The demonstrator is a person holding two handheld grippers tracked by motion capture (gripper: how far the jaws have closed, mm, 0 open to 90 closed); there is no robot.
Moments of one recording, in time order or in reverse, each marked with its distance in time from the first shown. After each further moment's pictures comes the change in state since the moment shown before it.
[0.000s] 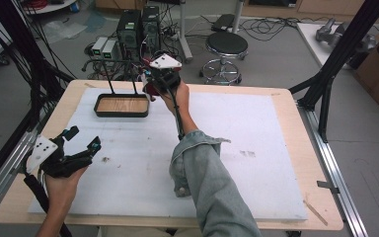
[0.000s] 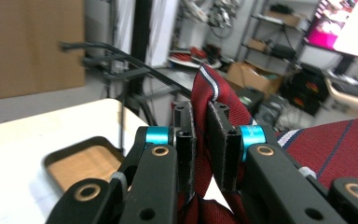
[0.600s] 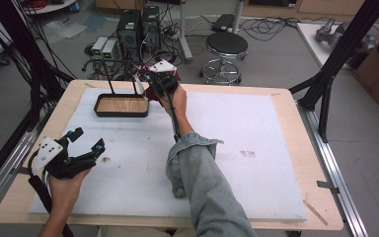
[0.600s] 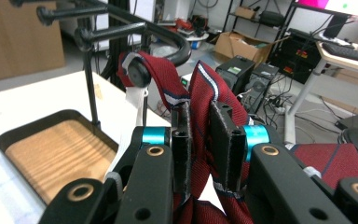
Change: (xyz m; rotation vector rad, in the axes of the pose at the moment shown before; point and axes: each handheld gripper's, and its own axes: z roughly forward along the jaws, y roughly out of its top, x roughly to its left) left arm -0.006 -0.005 0.003 0.019 -0.022 0.010; right arm 0.003 -0.025 0.031 0.083 -0.045 0.032
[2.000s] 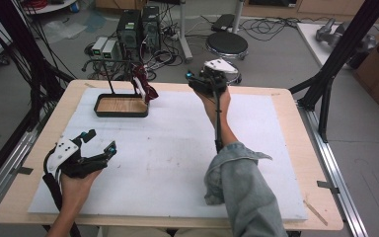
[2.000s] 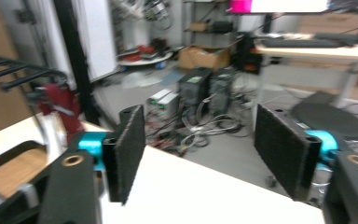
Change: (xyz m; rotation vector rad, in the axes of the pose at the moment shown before) left arm -0.016 -0.013 0.020 0.050 -0.052 0.008; right arm -0.098 -0.019 -0.121 -0.079 -0.151 0.235
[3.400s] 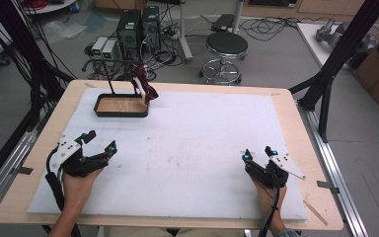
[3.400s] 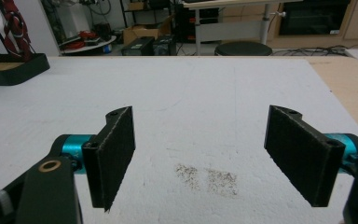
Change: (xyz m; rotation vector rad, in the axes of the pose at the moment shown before) left arm 0.006 -0.008 0.005 0.035 0.040 -0.024; right arm -0.049 -0.174 -0.219 0.037 -0.216 0.101
